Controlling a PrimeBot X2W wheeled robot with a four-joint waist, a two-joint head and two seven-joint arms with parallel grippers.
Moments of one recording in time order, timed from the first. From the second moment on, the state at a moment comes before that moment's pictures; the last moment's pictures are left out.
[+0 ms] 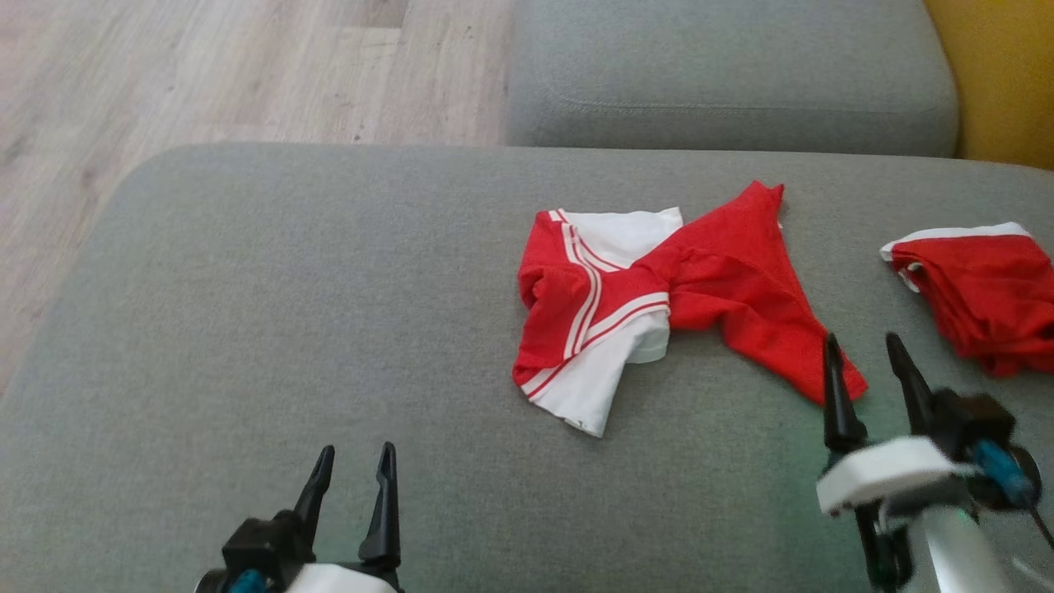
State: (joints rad) left arm 0.03 0.27 -0.55 0.16 -0.61 0.21 -0.19; right arm -0.14 -0.05 -0.06 0.48 0.08 0.12 -0.25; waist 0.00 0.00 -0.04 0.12
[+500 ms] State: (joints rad) left arm 0.03 0.26 -0.56 0.19 -0.62 0.20 -0.20; right arm 0.06 -0.05 -0.02 0.19 0.15 0.12 -0.13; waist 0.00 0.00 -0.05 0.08
